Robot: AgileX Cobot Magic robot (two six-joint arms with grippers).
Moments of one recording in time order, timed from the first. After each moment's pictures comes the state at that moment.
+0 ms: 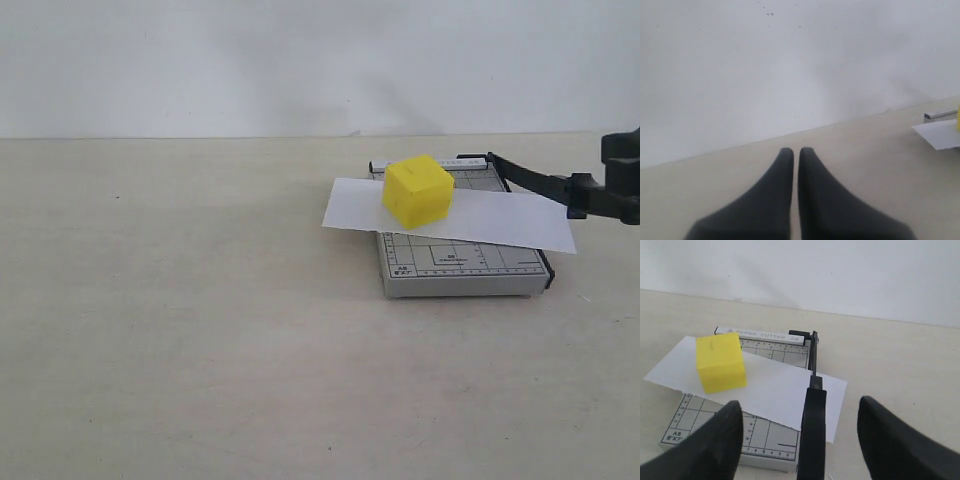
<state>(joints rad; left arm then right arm) -0.34 0.29 -0.01 -0.71 -0.26 0.89 0.09 0.99 -0.57 0.63 0.10 -0.72</state>
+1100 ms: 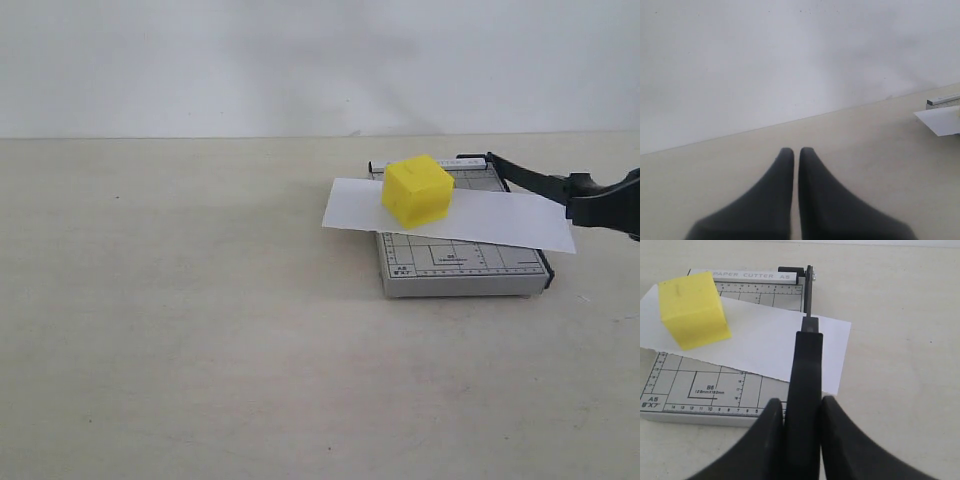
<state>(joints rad) -0.33 0.27 0.00 -0.92 -0.22 1.07 0.08 1.20 -0.57 0.63 0.10 -0.67</state>
